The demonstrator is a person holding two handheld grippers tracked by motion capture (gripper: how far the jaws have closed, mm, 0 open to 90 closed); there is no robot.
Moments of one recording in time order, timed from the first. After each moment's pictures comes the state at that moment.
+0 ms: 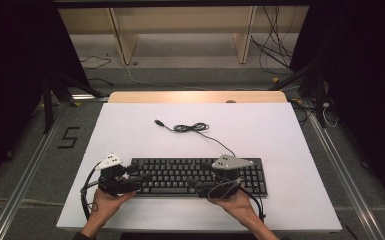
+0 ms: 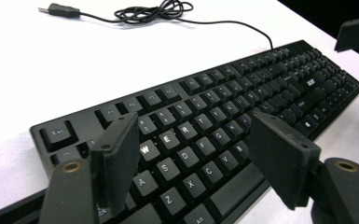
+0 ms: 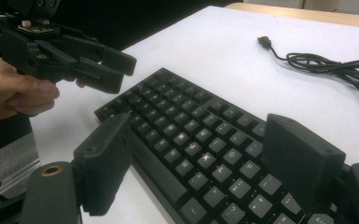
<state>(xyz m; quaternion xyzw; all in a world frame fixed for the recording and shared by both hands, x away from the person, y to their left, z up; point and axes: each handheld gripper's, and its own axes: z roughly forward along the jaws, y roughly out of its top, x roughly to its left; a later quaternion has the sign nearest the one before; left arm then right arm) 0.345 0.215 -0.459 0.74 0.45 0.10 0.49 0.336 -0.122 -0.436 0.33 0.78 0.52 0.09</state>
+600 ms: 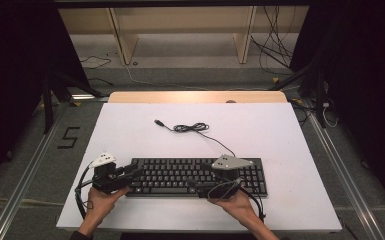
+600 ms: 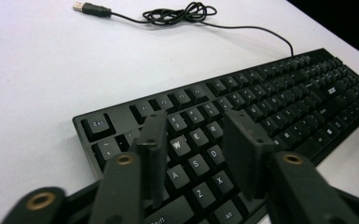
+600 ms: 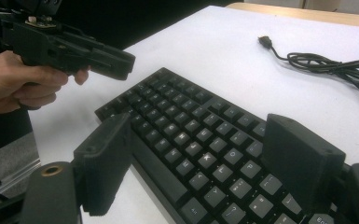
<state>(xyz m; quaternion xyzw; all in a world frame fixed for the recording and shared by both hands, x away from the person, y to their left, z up) 0.349 0.229 -0.462 0.73 0.47 0.11 0.48 0.336 -0.122 -0.436 0.33 0.78 0.52 0.09</state>
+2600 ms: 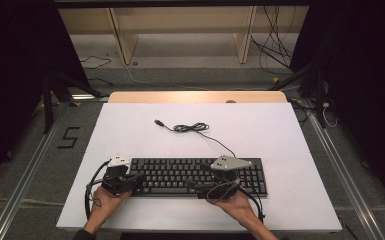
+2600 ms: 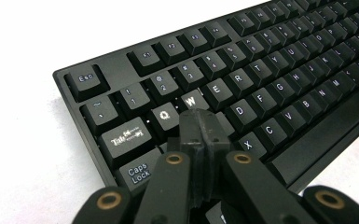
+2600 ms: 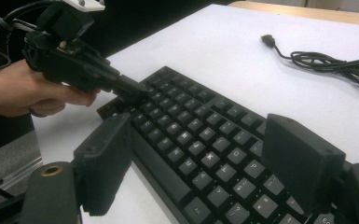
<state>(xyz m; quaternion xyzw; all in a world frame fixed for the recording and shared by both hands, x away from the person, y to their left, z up) 0.359 0.212 -0.481 0.79 0.47 0.10 0.38 0.335 -0.120 -0.437 0.33 0.79 0.52 0.09</state>
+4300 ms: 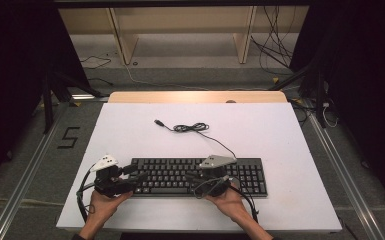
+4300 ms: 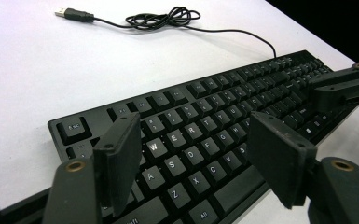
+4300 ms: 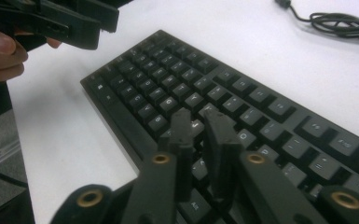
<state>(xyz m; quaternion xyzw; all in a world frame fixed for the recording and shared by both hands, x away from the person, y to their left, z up) 0.340 0.220 -0.458 0.73 0.46 0.11 0.50 0.350 -0.098 -0.455 0.33 0.82 0.46 0.07</state>
